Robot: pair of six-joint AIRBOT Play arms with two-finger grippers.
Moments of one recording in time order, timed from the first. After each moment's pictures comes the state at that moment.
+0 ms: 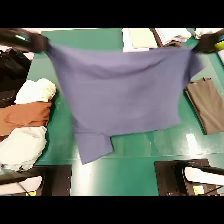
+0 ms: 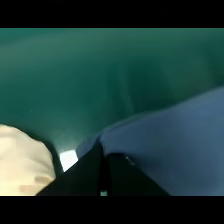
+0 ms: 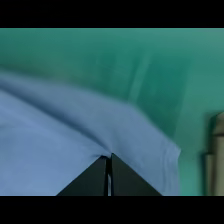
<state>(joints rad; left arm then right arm) -0.20 -1.40 1.81 1.52 -1.24 -1.52 -0.09 -1.37 1.84 -1.32 1.51 1.41</state>
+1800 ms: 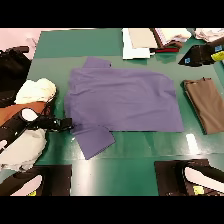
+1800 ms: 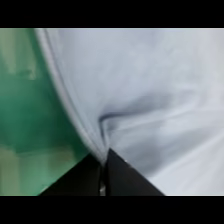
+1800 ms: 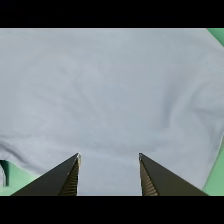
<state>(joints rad) -0.09 -1.04 0.53 0.97 -0.91 -1.48 -0.08 -1.20 1.71 -1.20 1.59 1.40</state>
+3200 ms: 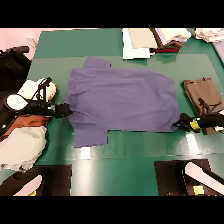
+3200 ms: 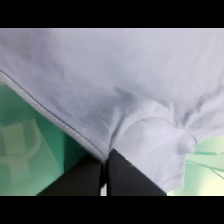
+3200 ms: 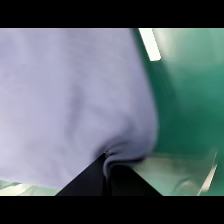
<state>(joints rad) -0.11 -0.98 0.76 1.02 -0.98 -1.48 -0.53 -1.10 0.55 -1.05 1.15 1.27</state>
